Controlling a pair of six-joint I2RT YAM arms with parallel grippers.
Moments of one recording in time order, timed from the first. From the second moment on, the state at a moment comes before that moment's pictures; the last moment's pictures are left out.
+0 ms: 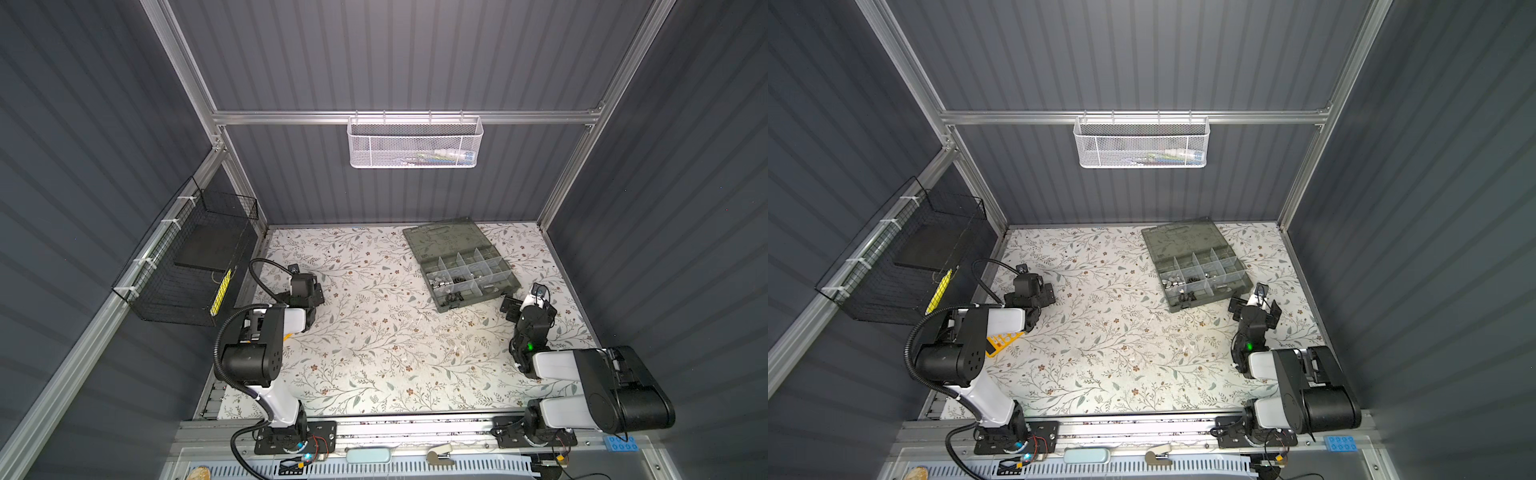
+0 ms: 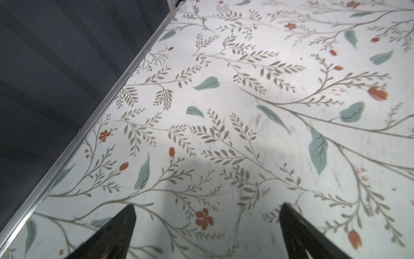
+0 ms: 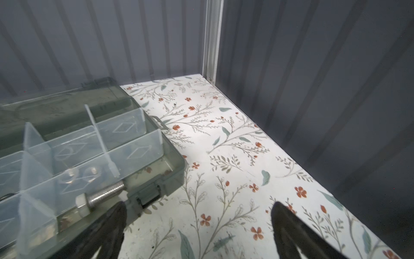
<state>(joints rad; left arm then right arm) -0.06 1.72 0.67 0.40 -0.38 -0.13 0.09 1.41 0.17 1.05 0.45 0.03</state>
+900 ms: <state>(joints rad) -0.08 1.71 0.43 0.85 -0.32 -0.06 -0.04 1.46 0.31 0.96 0.20 0.07</state>
